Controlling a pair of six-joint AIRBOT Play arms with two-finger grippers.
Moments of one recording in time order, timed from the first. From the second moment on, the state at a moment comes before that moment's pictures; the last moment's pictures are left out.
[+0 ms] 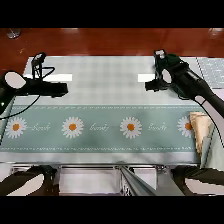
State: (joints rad) left arm -0.06 -1.18 0.97 1.13 -0.90 -1.41; right arm 0.33 -1.47 1.26 -1.88 0.97 1.91
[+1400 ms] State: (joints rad) left arm 0.13 -0.84 0.99 1.13 -1.08 -1.38; right arm 0.09 -1.40 2.01 -1.44 1.18 1.54
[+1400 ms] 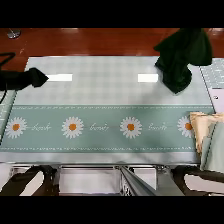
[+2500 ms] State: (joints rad) left arm 0.04 -0.72 0.58 0.99 -1.07 -1.38; right arm 0.42 -1.13 1.06 -1.42 1.21 1.71
